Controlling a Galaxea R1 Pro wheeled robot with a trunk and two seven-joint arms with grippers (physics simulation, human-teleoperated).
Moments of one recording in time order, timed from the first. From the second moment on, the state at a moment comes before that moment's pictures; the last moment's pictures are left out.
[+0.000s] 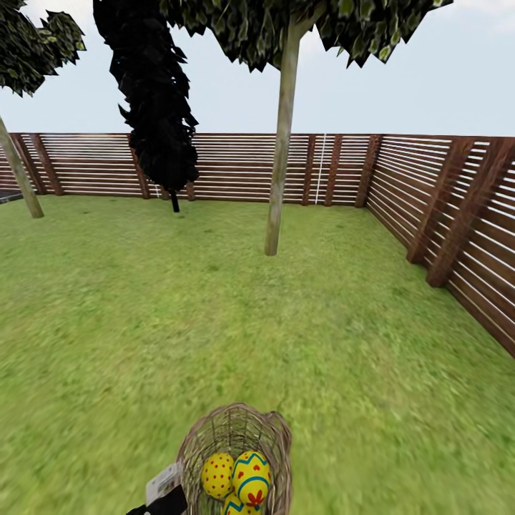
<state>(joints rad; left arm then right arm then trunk) -0.39 -0.04 0.21 -0.30 0.37 0.13 -0.06 -0.11 -0.09 -0.05 -0.07 0.14 -0.01 0.11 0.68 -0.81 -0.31</state>
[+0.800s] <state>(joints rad) -0.39 -0.04 0.21 -0.30 0.37 0.13 -0.06 -0.11 -0.09 -0.05 -0.07 0.14 -0.01 0.11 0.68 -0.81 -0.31</state>
